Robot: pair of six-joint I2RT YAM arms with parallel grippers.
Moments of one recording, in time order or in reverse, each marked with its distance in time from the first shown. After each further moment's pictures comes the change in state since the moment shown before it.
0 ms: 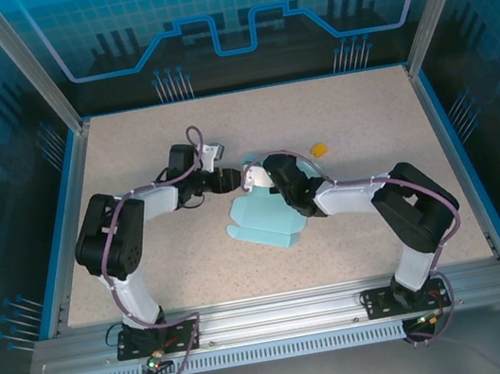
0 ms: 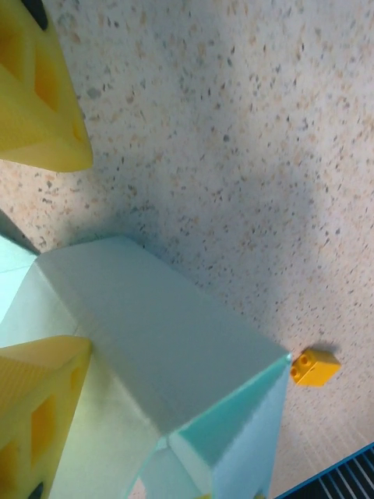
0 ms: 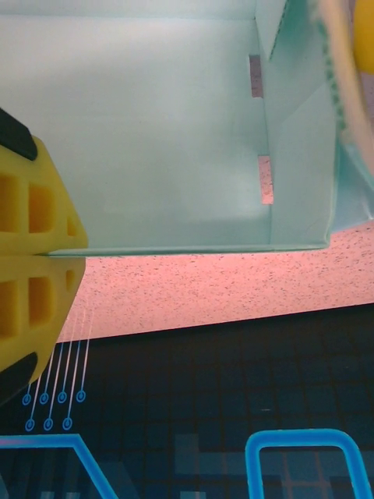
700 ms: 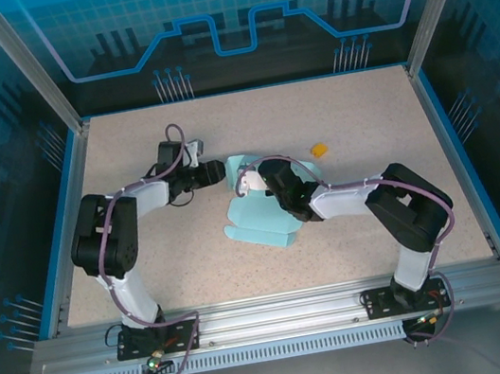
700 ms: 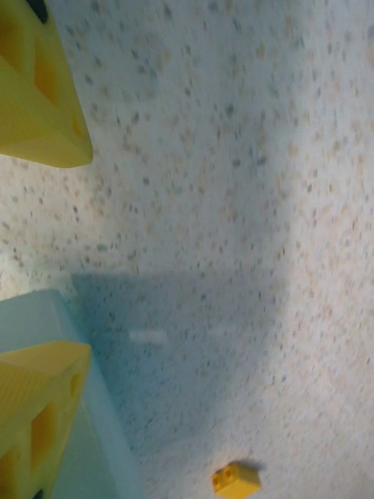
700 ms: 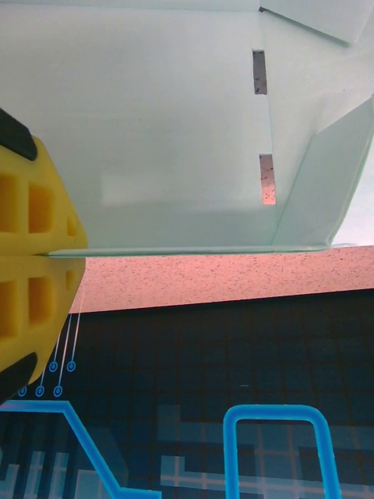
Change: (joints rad) left arm 0.074 0.000 0.046 -0.099 -0.165 -0.151; right arm 0.044 0.029 0.000 0.079 0.062 -0.080
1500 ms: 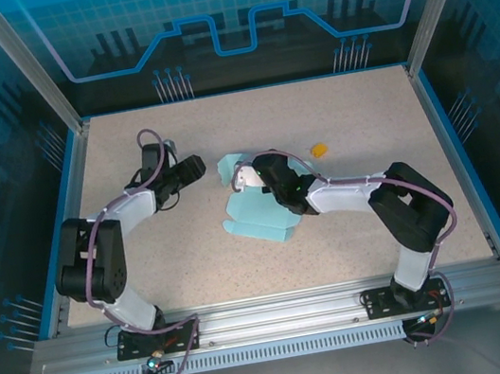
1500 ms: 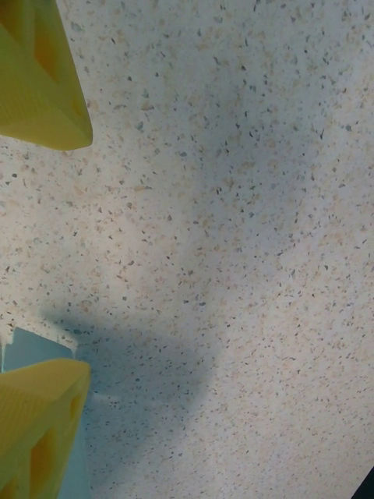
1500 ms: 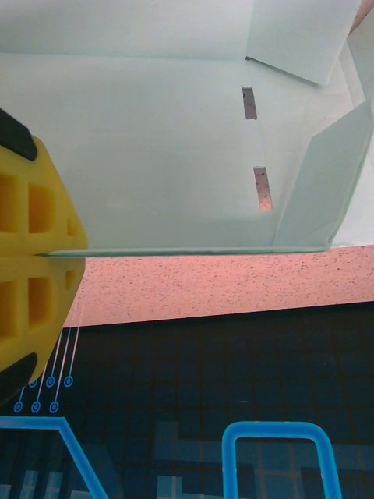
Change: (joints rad) left arm 0.051 -0.184 -0.080 -0.062 -0.290 -0.170; right arm 0.000 -0.002 0.077 -0.143 -0.019 0.054
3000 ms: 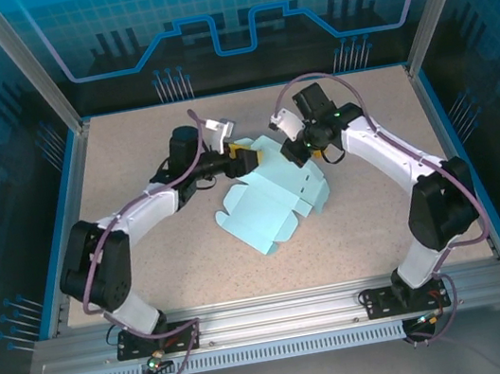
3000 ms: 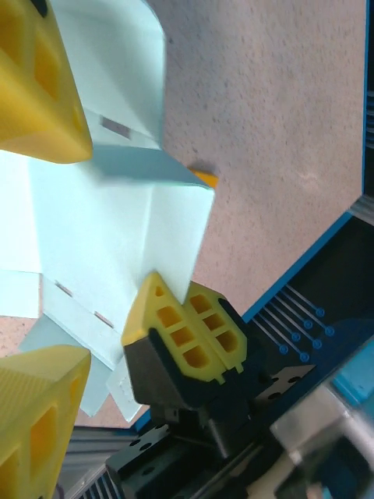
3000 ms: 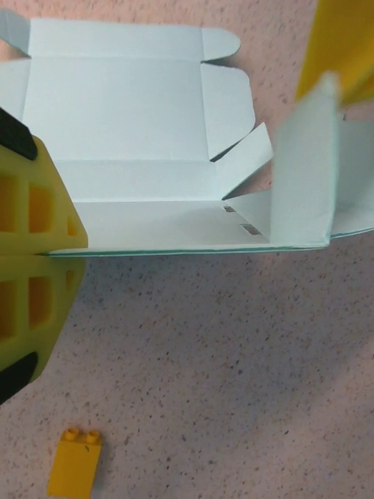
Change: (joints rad) left arm -0.243 -0.063 0.071 0.226 0.510 0.199; right arm -0.352 -0.085 0.446 -0.962 -0.784 0.724
